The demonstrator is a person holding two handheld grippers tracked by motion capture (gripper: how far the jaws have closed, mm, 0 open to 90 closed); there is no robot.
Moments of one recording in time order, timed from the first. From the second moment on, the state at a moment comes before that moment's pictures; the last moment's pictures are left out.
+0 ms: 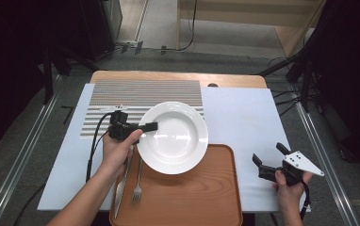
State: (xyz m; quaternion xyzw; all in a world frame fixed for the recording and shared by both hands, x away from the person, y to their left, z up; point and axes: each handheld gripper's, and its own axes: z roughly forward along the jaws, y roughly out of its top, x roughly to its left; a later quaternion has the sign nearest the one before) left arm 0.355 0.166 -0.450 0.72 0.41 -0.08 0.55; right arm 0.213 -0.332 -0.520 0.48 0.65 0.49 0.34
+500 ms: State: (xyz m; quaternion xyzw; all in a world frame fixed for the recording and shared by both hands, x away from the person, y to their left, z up) left arm 0.335 0.157 -0.463 0.73 0.40 -0.10 0.55; right arm 0.213 -0.331 -0.520 0.48 0.65 0.48 0.34
